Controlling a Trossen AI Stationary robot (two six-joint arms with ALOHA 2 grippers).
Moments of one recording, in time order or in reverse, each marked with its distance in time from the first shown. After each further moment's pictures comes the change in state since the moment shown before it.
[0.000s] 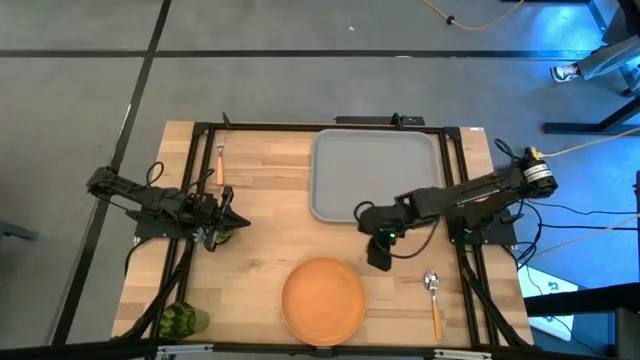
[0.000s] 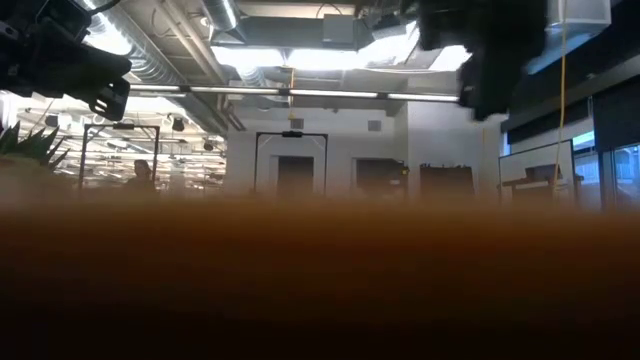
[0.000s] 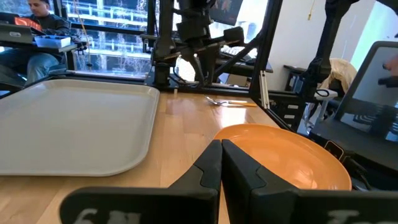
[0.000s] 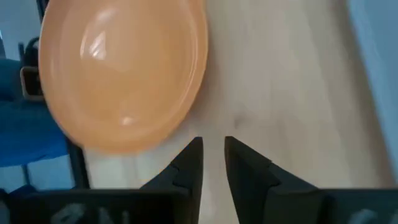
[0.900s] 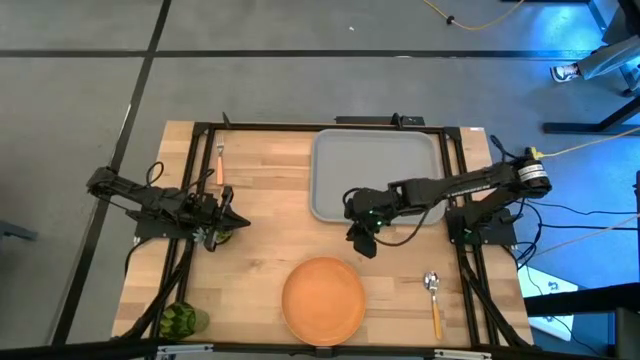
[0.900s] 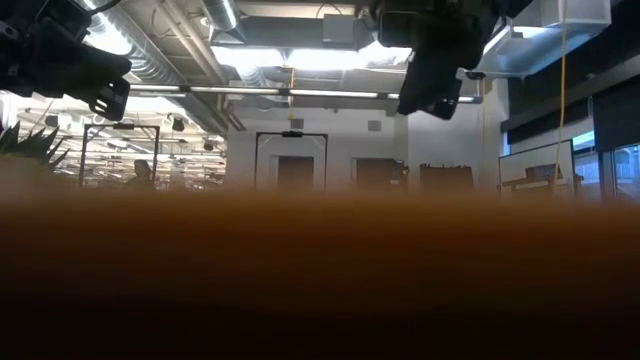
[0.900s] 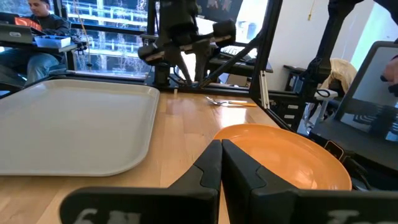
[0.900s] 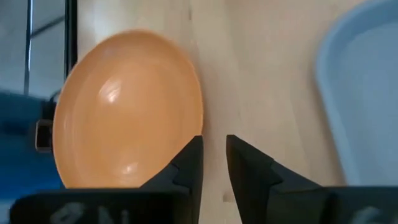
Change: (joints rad) left arm 0.000 0.000 0.000 0.000 0.000 0.000; right arm -0.126 0.068 0.000 0.259 -0.043 -0.204
